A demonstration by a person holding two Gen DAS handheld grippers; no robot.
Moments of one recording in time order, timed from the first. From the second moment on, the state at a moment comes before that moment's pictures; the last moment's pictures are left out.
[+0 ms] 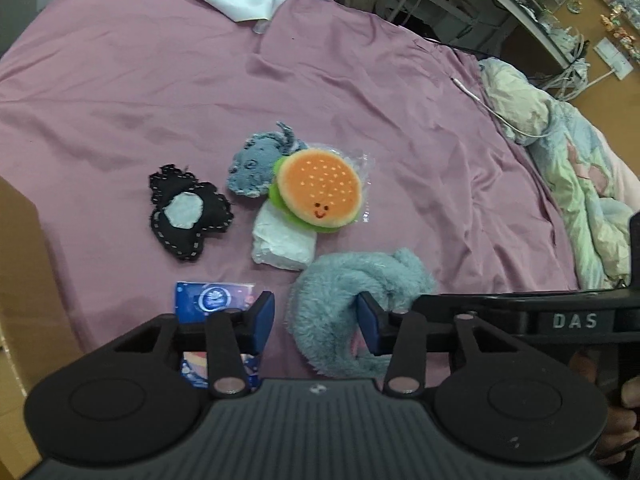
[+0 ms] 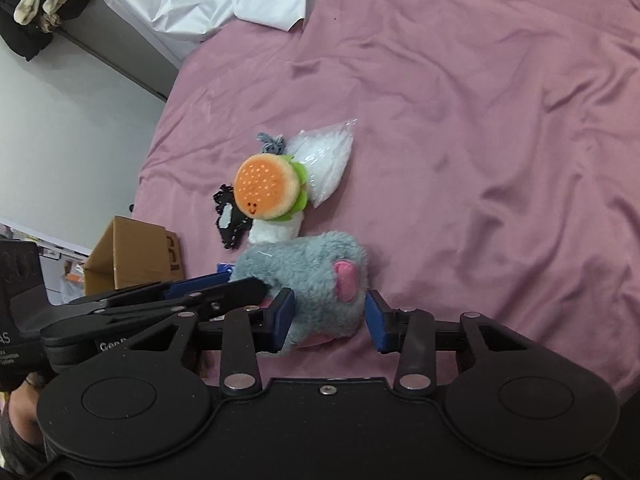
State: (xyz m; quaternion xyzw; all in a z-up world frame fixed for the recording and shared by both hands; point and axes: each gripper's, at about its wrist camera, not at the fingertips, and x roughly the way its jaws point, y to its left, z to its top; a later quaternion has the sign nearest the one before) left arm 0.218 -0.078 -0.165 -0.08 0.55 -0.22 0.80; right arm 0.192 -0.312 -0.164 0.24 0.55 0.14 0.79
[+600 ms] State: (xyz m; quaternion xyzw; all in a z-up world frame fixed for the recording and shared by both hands) left arm 0.213 -0.077 -0.156 -0.11 0.53 -0.24 0.81; right arm 0.194 -0.308 -0.166 0.28 0.53 0.13 0.79
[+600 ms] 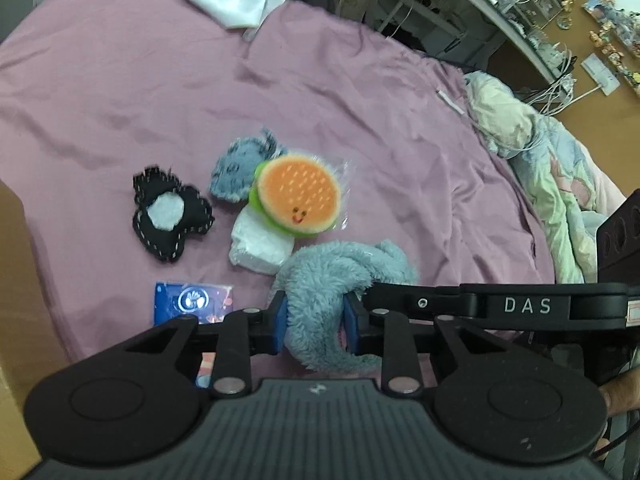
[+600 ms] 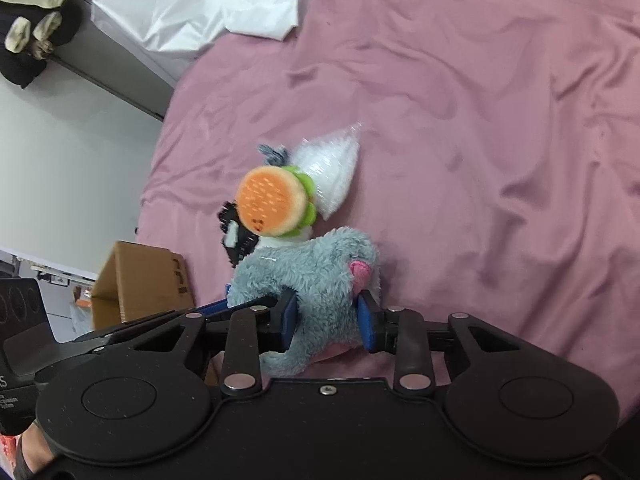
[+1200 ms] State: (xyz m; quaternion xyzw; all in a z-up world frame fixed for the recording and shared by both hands) left arm 0.184 -0.042 -0.084 -0.11 0.46 -0.21 0.85; right arm 0.182 -0.275 -0.095 0.24 0.47 0.18 0.83
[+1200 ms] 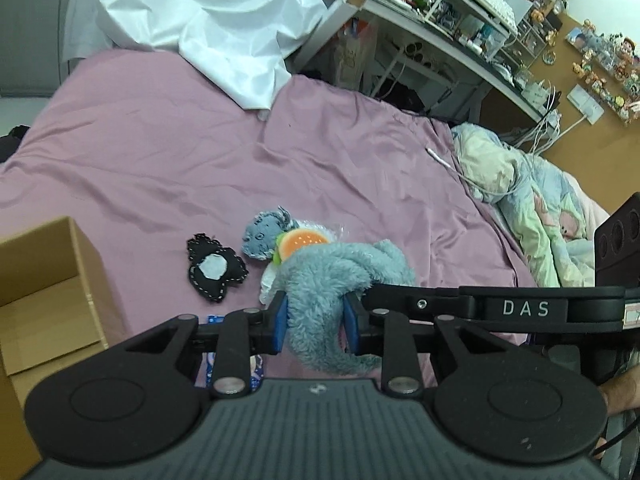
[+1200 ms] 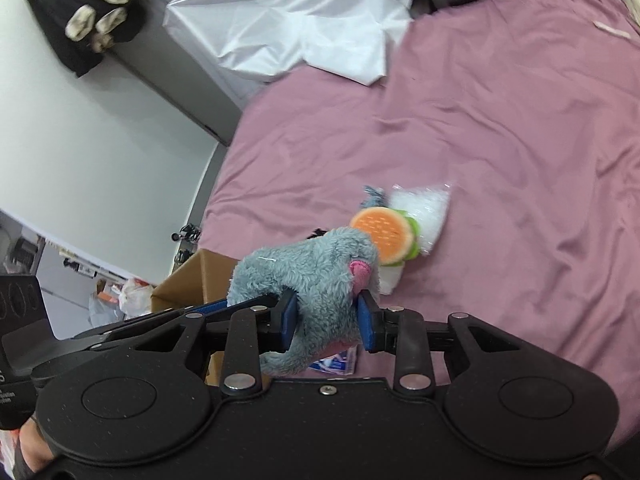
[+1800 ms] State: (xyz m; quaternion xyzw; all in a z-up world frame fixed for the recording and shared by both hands) left arm 0.140 0.015 -0.054 -0.13 0.42 -0.18 0.88; right arm 0.158 -0.219 -0.058 0.18 0.43 0.25 0.85
